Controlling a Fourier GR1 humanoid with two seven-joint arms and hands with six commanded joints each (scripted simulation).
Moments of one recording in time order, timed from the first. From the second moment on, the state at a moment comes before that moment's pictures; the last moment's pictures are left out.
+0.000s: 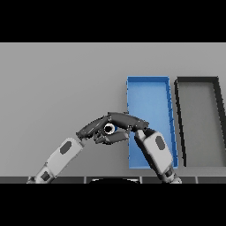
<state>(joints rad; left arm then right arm) -0.35 0.25 -0.59 -1.51 0.10 -0.25 -0.08 -0.47 0.04 0.30 -1.77 -0.22 0.71 0.35</state>
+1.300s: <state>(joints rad) -0.33 0.27 -0.60 -1.56 0.10 -0.21 0.08 -1.02 -0.25 -0.09 -1.39 -0.55 0.34 0.47</state>
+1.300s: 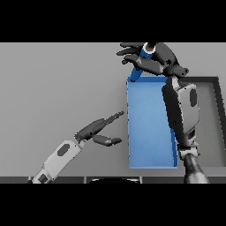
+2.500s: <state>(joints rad) -0.31 0.28 -0.60 -1.59 0.09 -0.21 0.09 -0.56 -0.48 0.32 -1.10 -0.63 -0.03 0.61</state>
